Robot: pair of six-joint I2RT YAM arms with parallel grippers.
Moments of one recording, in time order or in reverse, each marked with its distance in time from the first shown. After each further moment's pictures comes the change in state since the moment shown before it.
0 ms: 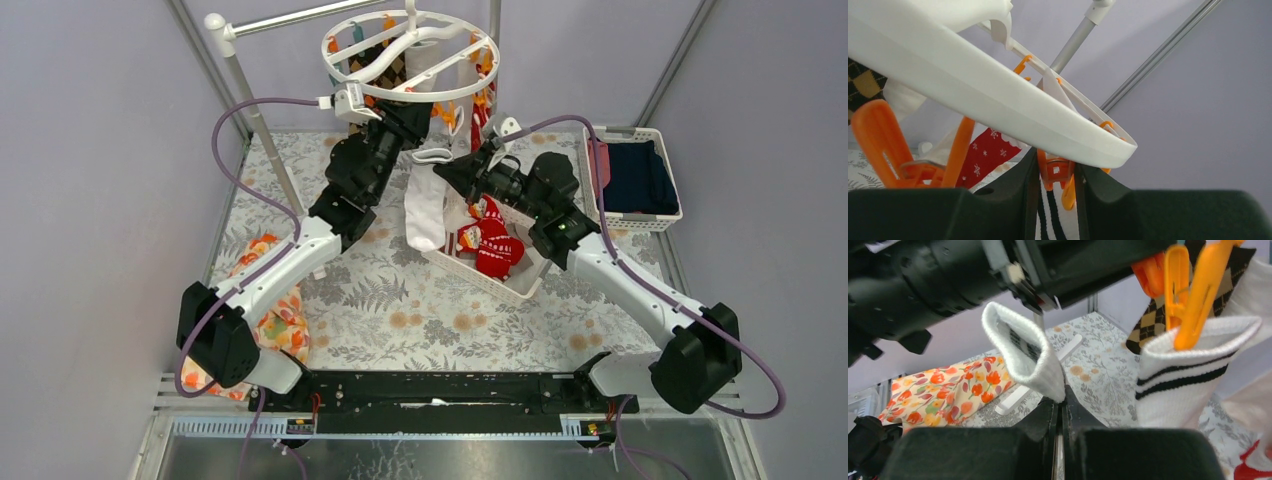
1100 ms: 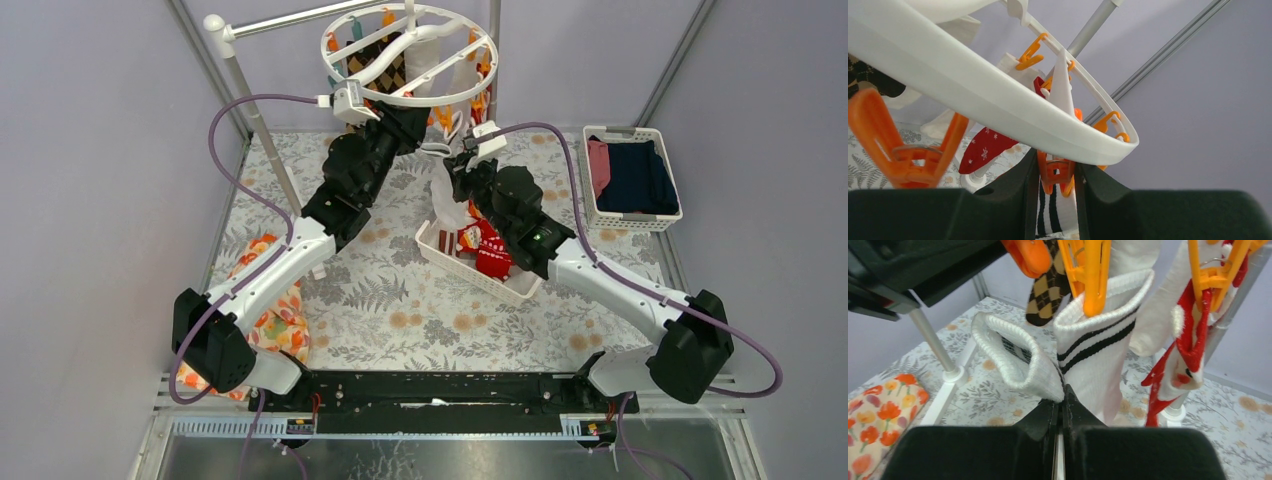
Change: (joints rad) left arm 0.011 -0.034 0.019 -0.146 0.017 -0.014; right arm 0.176 0.056 0.028 -0.105 0.684 -0.094
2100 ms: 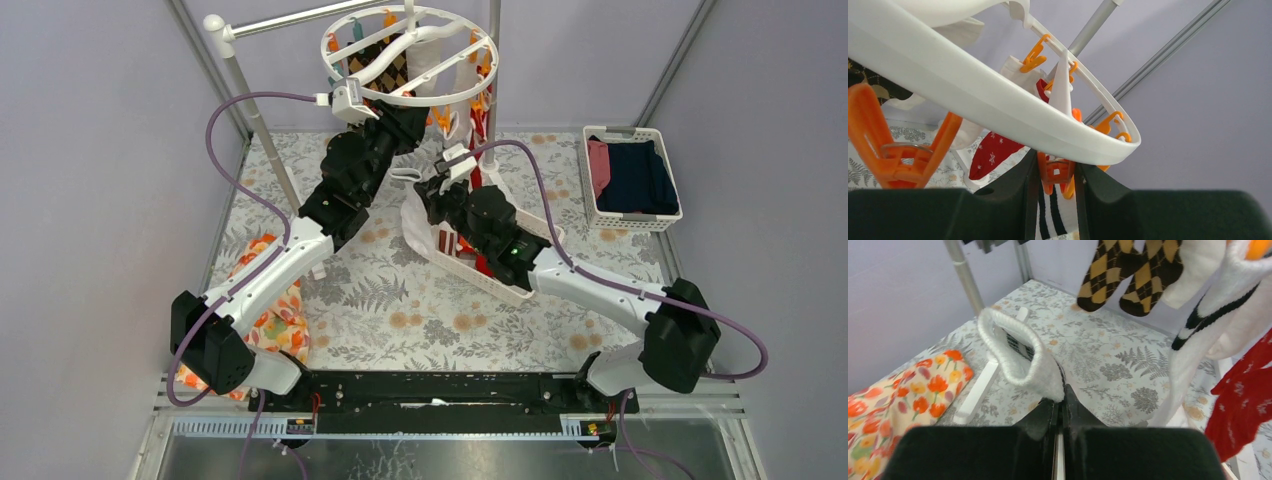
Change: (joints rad) left arm 0.000 -0.010 0.014 -0.040 0.000 0.009; right arm 0.117 0.054 -0.051 0.070 -0.041 0.043
